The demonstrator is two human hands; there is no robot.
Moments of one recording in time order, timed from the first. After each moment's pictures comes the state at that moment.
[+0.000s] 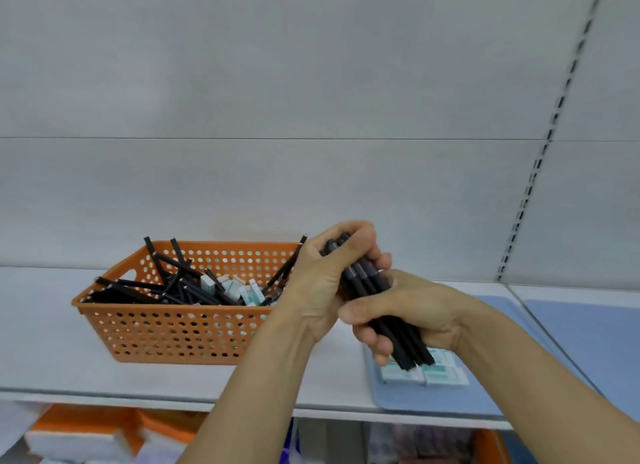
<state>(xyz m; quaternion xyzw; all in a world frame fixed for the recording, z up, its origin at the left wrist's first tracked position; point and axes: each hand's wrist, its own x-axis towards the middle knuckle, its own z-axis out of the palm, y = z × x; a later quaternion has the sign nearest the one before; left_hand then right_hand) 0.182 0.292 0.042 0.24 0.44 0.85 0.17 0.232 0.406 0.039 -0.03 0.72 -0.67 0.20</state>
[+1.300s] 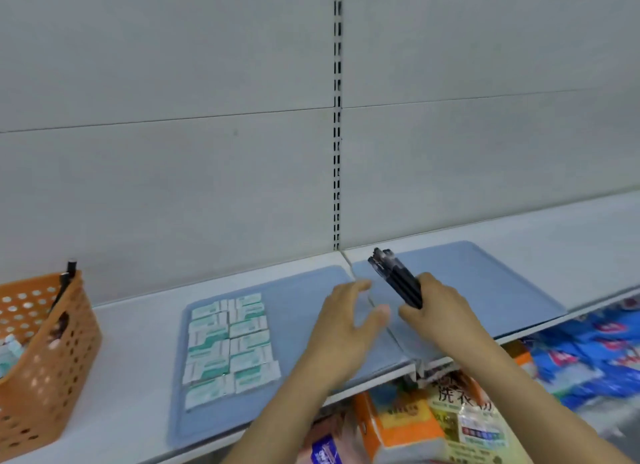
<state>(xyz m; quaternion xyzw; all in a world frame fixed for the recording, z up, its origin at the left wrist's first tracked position) 0.263 0.501 -0.067 0.44 0.76 0.45 0.17 0.365 0.631 -0.055 0.41 0.88 -0.20 -0.13</state>
